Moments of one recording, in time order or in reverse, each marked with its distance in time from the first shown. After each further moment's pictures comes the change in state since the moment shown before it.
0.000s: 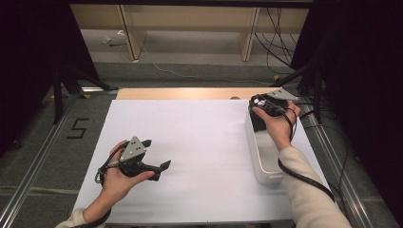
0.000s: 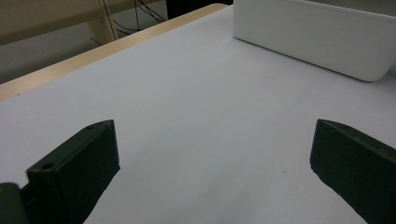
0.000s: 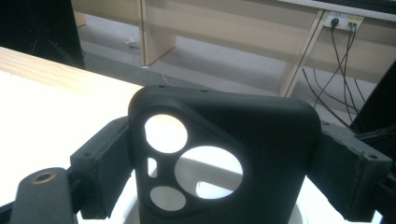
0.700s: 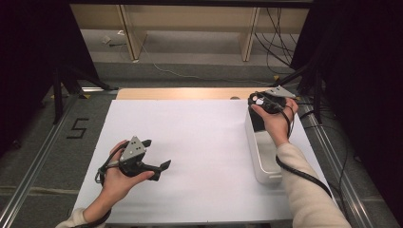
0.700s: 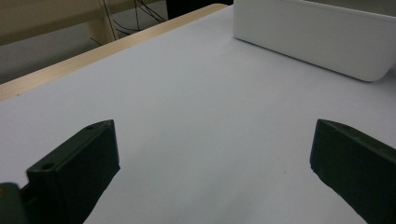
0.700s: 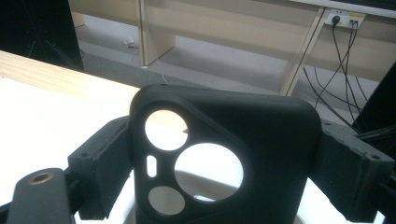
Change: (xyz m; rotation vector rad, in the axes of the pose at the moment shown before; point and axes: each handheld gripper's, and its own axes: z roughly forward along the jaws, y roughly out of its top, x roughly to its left) left arm 0.000 0.000 0.000 -0.001 0.000 -0.001; right arm -0.003 0.001 0.014 0.006 0.002 0.010
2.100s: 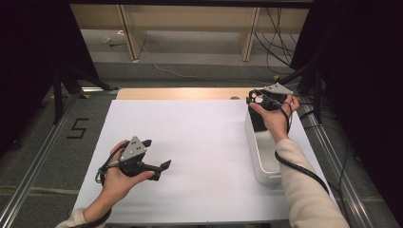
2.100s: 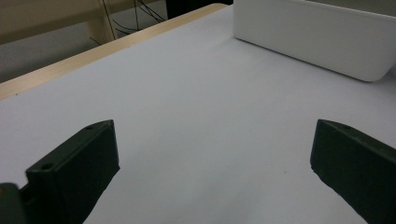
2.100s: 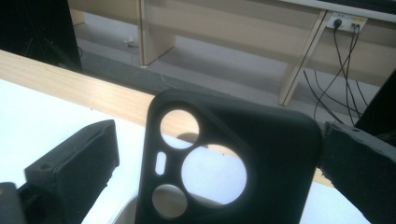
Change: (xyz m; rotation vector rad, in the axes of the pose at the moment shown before) left arm 0.000 0.000 0.001 0.000 -0.002 -0.001; right arm -0.006 0.002 0.016 -0.007 -0.002 -0.019
